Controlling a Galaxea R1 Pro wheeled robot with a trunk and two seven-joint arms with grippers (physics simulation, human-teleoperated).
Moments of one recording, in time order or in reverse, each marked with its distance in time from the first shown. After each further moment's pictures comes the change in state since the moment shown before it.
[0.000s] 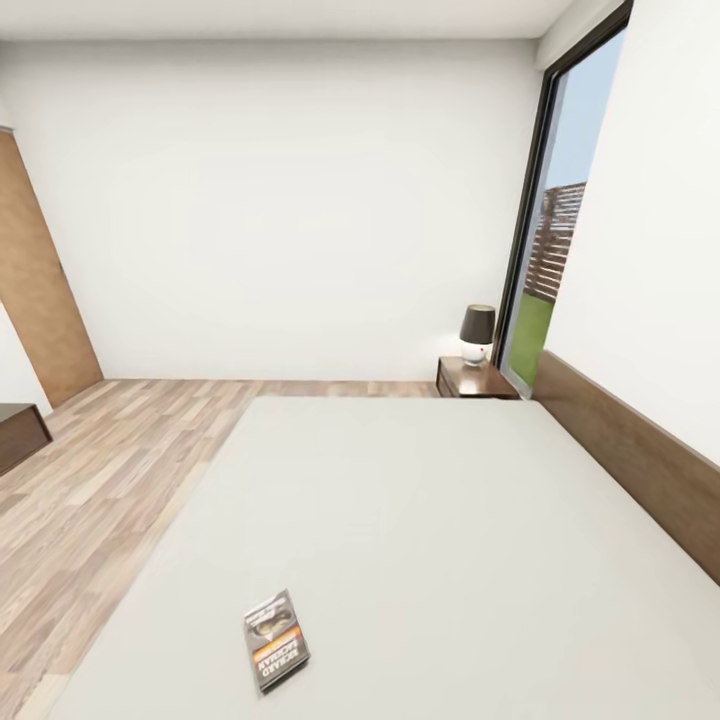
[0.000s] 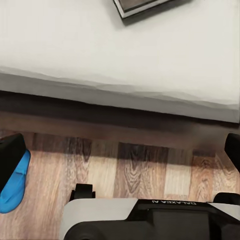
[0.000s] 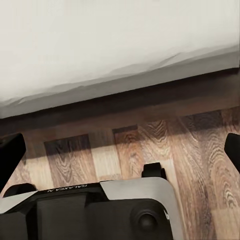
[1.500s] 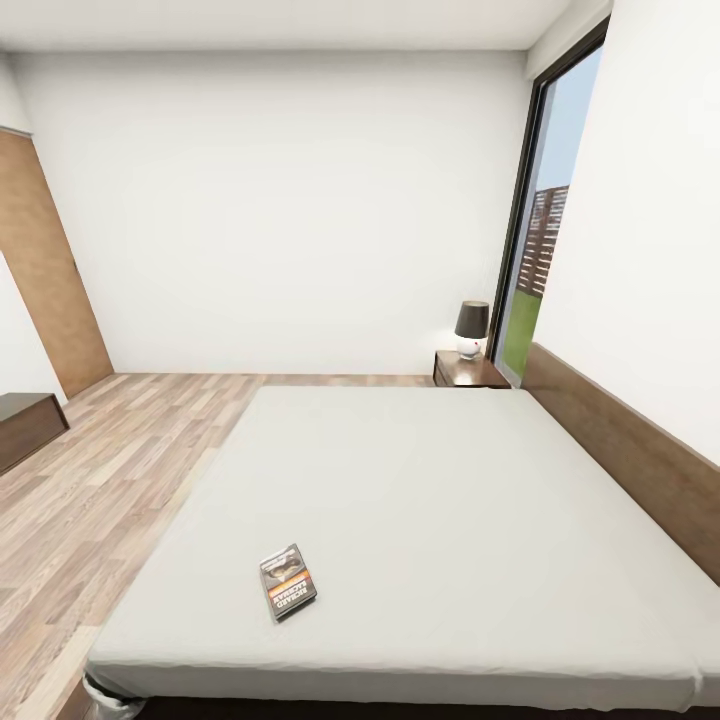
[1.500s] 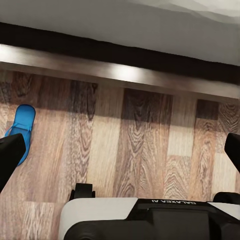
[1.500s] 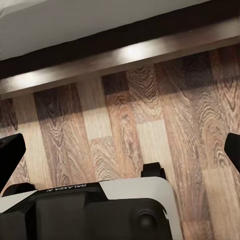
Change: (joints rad) left arm 0.000 -0.001 0.000 0.000 0.000 0.002 0.001; right arm 0.000 0.000 0.000 0.000 0.004 0.000 0.000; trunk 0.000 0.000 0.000
